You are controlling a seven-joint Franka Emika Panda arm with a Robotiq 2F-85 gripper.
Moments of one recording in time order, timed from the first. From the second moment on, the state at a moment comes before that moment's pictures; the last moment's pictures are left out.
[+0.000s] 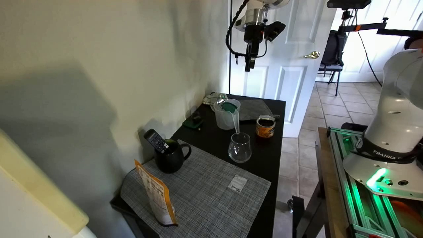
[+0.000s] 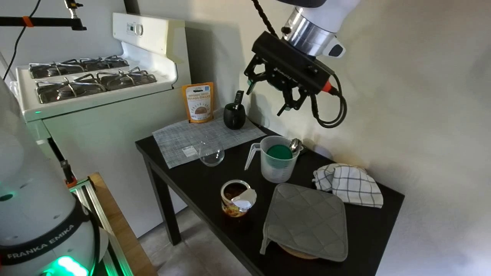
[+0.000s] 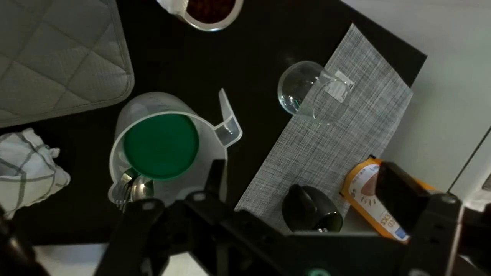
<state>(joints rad) 0.04 -0.05 -0.50 -2.10 0.37 1.80 -0.98</state>
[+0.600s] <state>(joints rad) -0.10 0.16 -0.37 -1.86 0.29 1.79 -0.98</state>
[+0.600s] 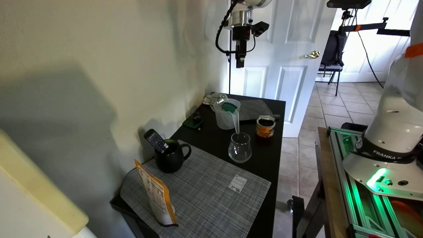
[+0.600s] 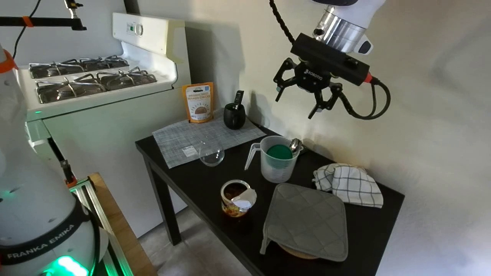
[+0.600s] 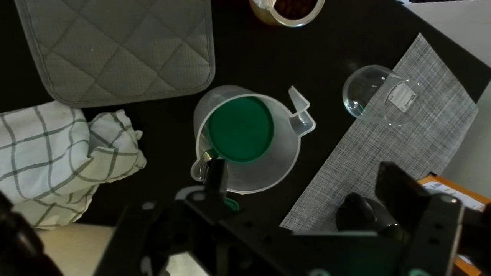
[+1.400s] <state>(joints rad) -0.21 0.25 -0.21 -1.89 0.25 2.06 -1.12</state>
